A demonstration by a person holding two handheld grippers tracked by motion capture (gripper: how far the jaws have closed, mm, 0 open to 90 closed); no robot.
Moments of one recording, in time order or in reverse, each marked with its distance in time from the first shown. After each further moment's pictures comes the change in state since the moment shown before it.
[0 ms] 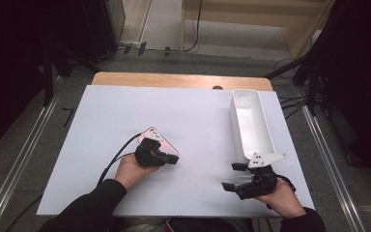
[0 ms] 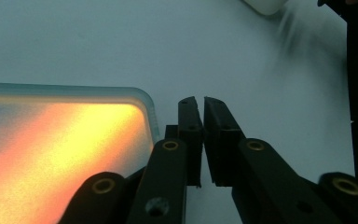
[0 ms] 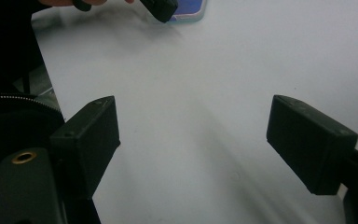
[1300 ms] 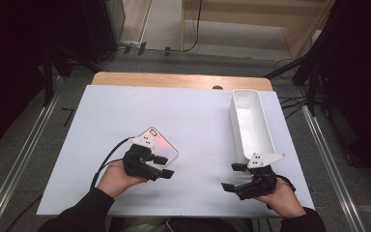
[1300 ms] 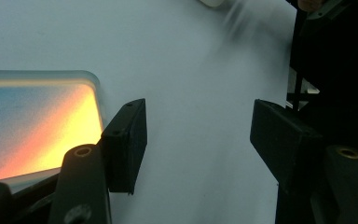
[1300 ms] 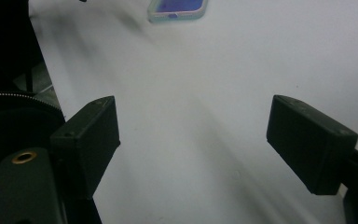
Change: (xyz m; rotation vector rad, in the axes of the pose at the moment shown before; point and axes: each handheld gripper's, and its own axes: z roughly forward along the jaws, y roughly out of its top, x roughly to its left) left arm -0.034 -0.007 -0.043 0.023 -0.065 0.065; right arm 0.000 0.000 0.001 0.012 0.002 -0.006
